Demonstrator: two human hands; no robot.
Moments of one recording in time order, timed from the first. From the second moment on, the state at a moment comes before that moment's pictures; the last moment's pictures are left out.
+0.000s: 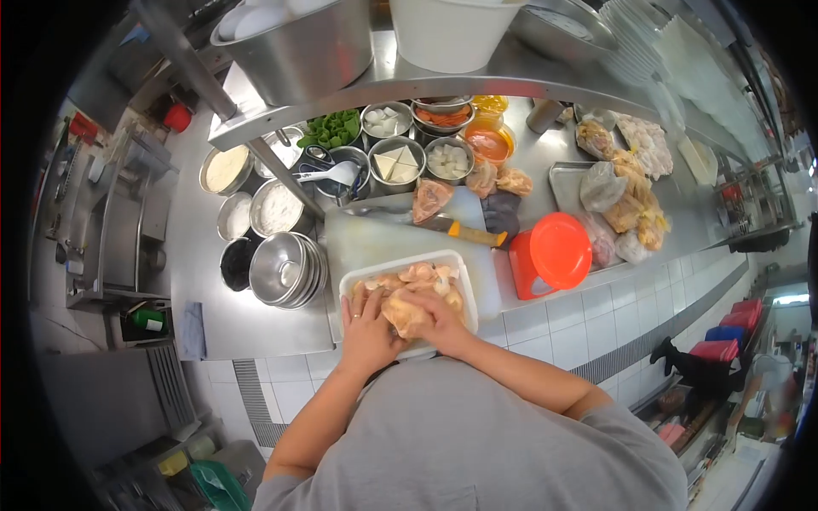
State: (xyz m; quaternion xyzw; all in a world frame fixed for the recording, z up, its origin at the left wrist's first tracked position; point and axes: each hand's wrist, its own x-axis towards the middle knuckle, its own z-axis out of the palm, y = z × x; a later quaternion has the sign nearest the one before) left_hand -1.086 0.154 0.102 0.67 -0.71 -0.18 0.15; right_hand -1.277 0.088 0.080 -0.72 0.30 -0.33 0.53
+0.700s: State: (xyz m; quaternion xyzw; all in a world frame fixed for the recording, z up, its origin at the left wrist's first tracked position) left_hand -1.071 0.161 0.074 0.67 -0.66 -0.14 0.30; right_hand -1.233 0.093 0.088 -0.85 0.46 0.04 0.25
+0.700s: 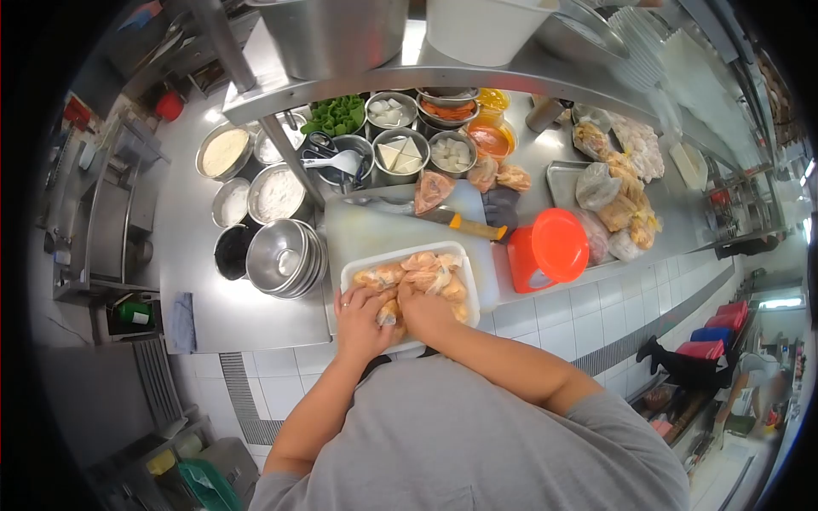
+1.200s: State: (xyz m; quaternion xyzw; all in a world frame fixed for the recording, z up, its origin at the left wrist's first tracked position) left_hand -1.074 0.156 0.105 0.65 -0.72 -0.16 0.17; right_hand -1.211 -0.102 0.099 -0.79 0.58 -0.13 0.13
